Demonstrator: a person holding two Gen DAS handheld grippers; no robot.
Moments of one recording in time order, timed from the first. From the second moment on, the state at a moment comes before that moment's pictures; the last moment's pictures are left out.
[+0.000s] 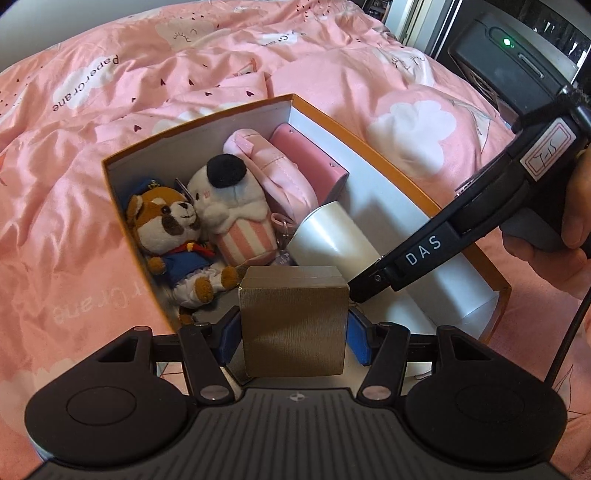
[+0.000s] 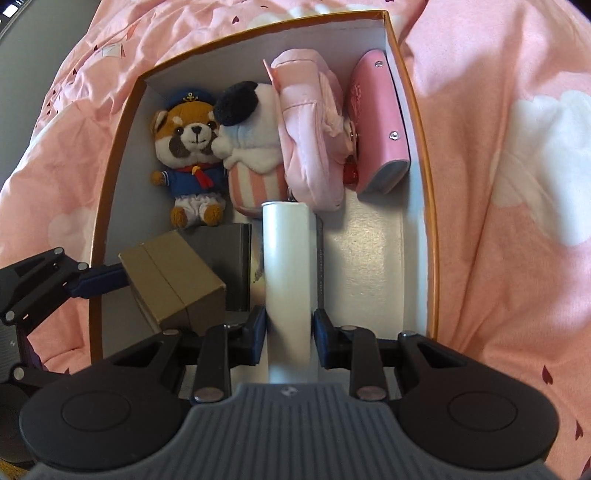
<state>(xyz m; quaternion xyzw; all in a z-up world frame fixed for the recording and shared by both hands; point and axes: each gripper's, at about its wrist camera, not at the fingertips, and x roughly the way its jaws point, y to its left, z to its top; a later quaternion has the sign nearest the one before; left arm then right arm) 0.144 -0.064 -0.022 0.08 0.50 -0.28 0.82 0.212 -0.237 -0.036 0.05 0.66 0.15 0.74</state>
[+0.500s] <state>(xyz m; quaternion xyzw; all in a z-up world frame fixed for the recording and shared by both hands) 0.153 -0.088 -0.036 0.14 0.49 -0.28 0.81 0.199 -0.227 -0.025 -0.02 0.65 0.13 0.75</state>
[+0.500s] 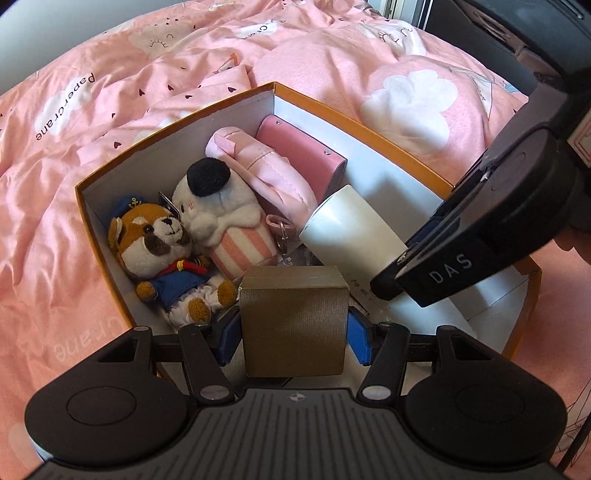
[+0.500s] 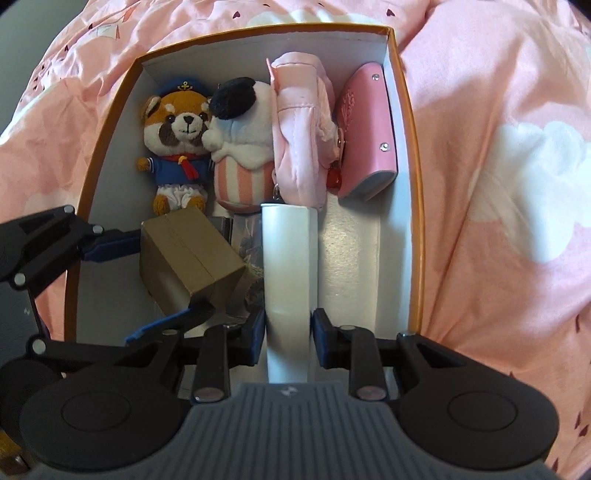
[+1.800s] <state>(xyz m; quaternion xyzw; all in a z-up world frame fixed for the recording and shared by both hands) 0.140 -0.083 -0.031 0.09 0.58 -0.31 0.75 0.171 -0.202 -0.031 -0.27 0.54 0.25 0.75</state>
